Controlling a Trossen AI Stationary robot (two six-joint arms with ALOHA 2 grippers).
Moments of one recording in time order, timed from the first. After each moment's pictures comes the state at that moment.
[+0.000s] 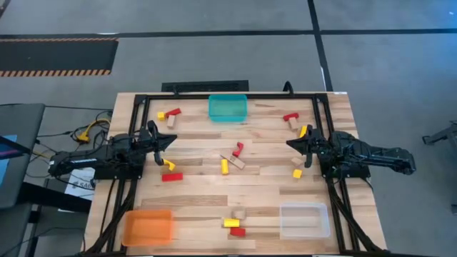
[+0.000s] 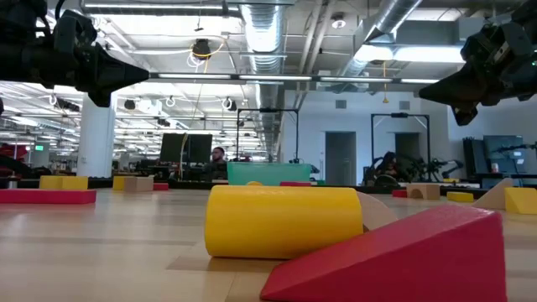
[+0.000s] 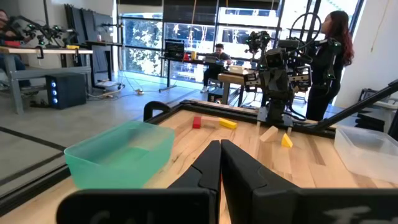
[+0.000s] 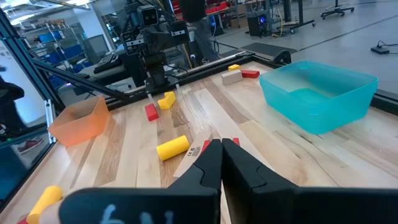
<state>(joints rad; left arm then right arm) 0.12 0.02 0.01 0.06 -0.20 -0.10 -0.13 0.00 0.07 -0.17 0.08 0.29</state>
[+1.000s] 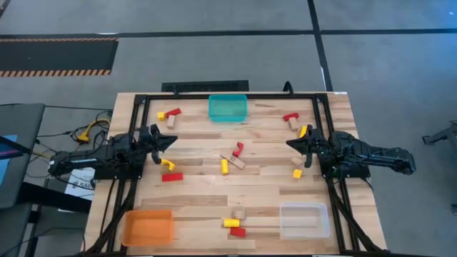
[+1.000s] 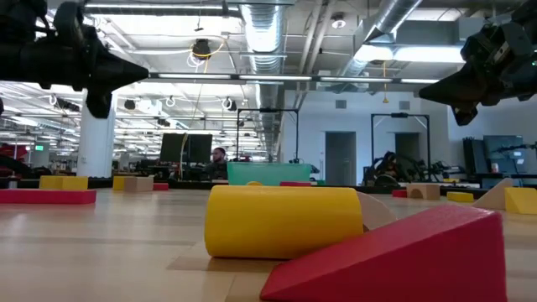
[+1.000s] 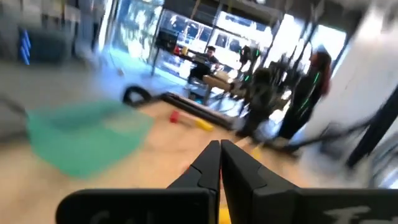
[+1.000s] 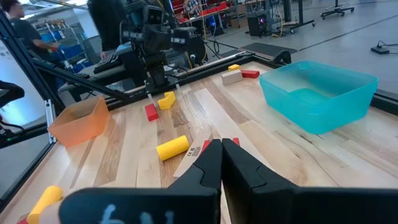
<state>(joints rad) 0.12 0.02 0.01 0.06 -0.16 -0.50 -0.13 0.00 0.07 -0.17 0.08 0.29</state>
